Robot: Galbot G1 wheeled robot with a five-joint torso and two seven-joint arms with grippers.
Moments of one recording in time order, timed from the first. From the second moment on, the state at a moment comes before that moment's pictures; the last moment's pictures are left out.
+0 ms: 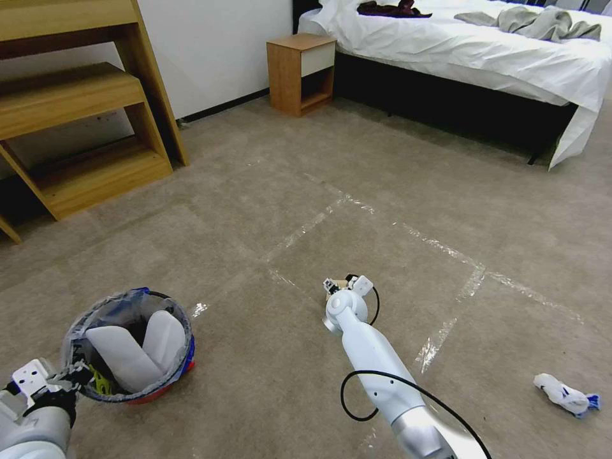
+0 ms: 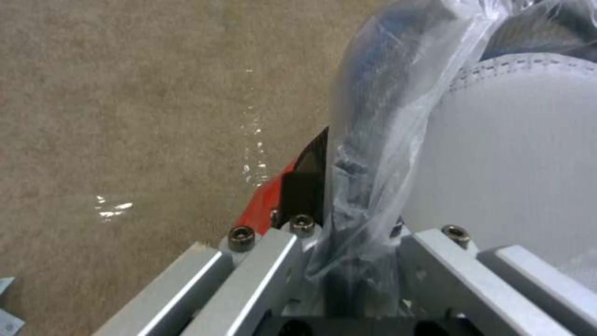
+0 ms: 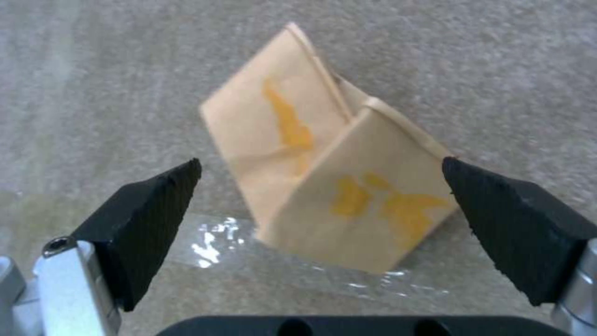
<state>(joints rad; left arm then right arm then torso) 1.71 -1.36 -1.01 -2.20 -0.87 0.46 -0.43 -0.70 1.61 0.20 1.07 0.99 -0.18 0.76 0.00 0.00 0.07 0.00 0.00</state>
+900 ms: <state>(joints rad) 1.68 -1.34 -0.97 -2.18 -0.88 0.46 -0.43 -0.72 1.61 0.19 1.03 0.97 -0.18 0.76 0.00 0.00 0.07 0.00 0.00</state>
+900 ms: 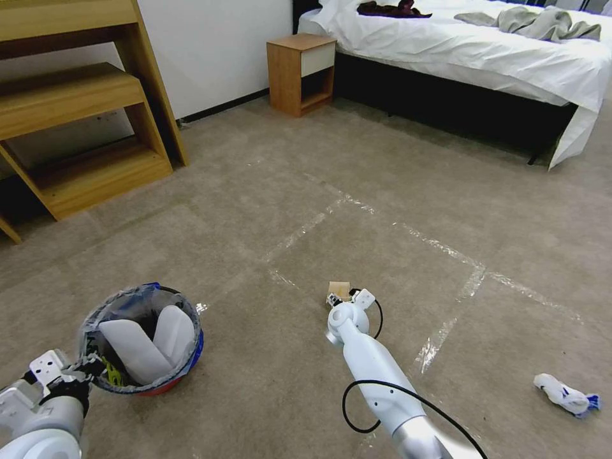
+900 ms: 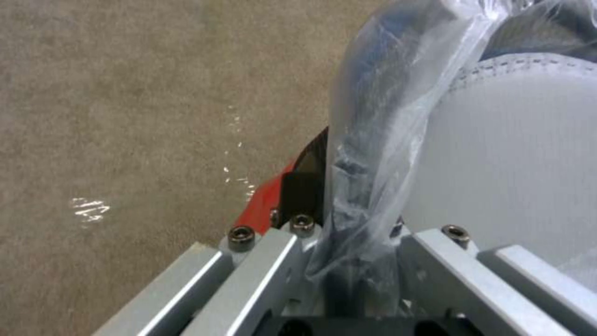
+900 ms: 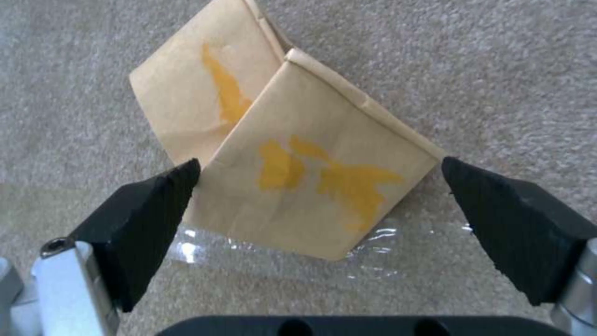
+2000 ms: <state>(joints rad) 1.69 -1.35 -0.97 -2.16 -0.86 0.43 -0.42 -0.75 1.61 0.16 1.07 0.94 -0.20 0.78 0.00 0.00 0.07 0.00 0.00</state>
